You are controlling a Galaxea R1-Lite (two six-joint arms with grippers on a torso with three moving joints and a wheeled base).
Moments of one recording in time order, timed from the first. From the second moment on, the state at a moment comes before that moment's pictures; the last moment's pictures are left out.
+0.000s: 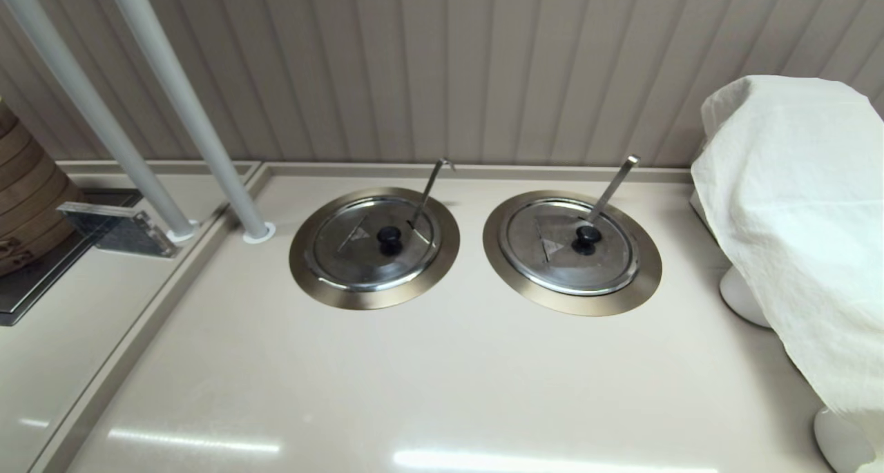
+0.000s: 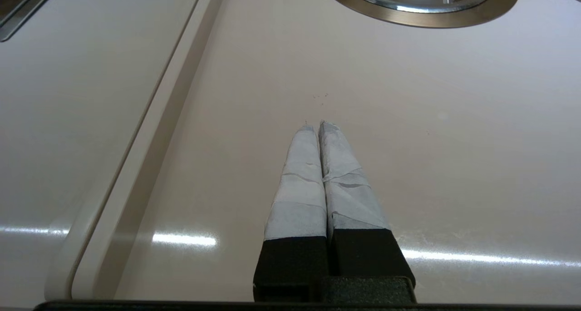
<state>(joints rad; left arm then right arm) 0.00 0.00 0.00 0.00 0.00 0.00 0.00 0.00 0.00 0.00 0.01 -0.02</state>
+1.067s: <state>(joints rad) 0.00 0.00 0.00 0.00 0.00 0.00 0.00 0.00 -0.01 0.02 0.01 -0.02</state>
